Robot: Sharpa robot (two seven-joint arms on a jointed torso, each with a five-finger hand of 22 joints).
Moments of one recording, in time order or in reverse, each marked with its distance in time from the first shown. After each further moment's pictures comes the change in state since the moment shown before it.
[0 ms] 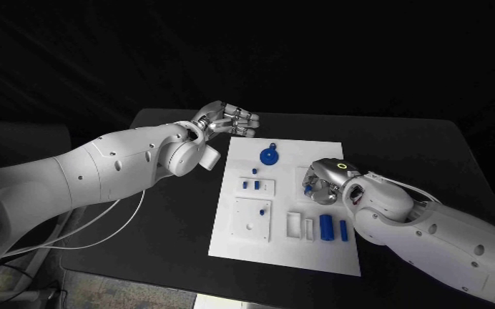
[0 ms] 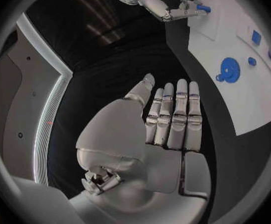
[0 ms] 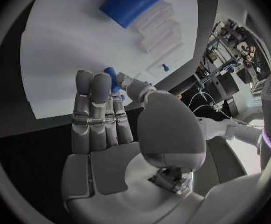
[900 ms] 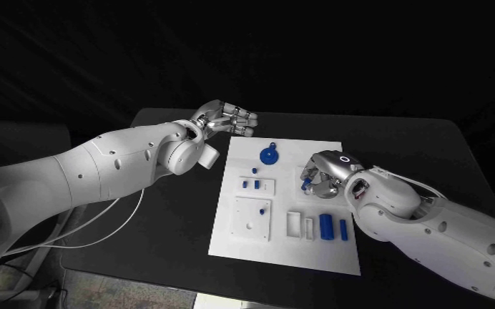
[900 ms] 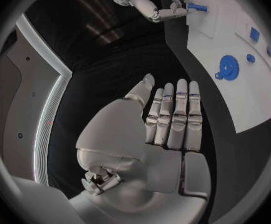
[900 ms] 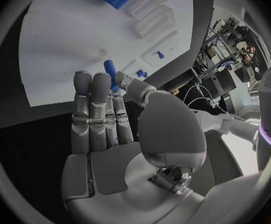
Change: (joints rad) left arm 0.000 0.000 0.000 -0.013 0.000 0.001 -0.001; left_hand 0.000 0.000 -0.001 0.012 0.000 0.000 0.000 0.000 0.000 0.000 0.000 0.000 0.000 0.000 0.000 0.000 0.001 0.000 0.007 0.000 0.000 -0.013; right arm 0.011 -0.030 0.027 0.070 0.006 -0.030 0.013; right_hand -0.017 0.022 0.040 -0.037 0.012 0.049 -0.013 -0.002 0.006 0.038 0.004 -0.001 0.002 0.008 -0.015 -0.015 0.001 -0.024 -0.007 -0.018 0.069 0.000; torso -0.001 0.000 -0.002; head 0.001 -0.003
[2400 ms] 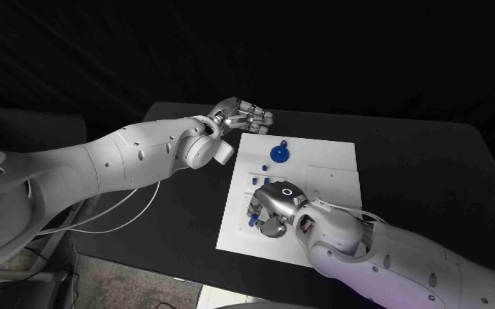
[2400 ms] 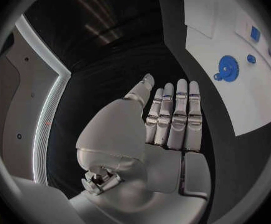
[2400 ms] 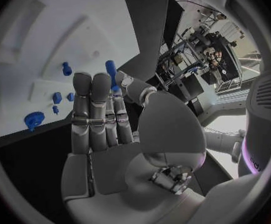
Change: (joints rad) left arm 0.000 0.037 -0.011 -0.039 0.002 0.000 0.001; left_hand 0.000 0.000 -0.004 0.004 0.000 0.000 0.000 0.000 0.000 0.000 0.000 0.000 0.000 0.000 0.000 0.000 0.000 0.000 0.000 0.000 0.000 -0.004; right arm -0.017 0.232 -0.172 0.031 -0.043 -0.002 0.039; right_hand -0.009 0.001 -0.007 -0.007 0.005 0.005 0.000 0.000 -0.001 0.005 -0.006 0.000 0.001 0.005 0.000 -0.005 0.003 -0.008 -0.004 -0.003 0.052 0.000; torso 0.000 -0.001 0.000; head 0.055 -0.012
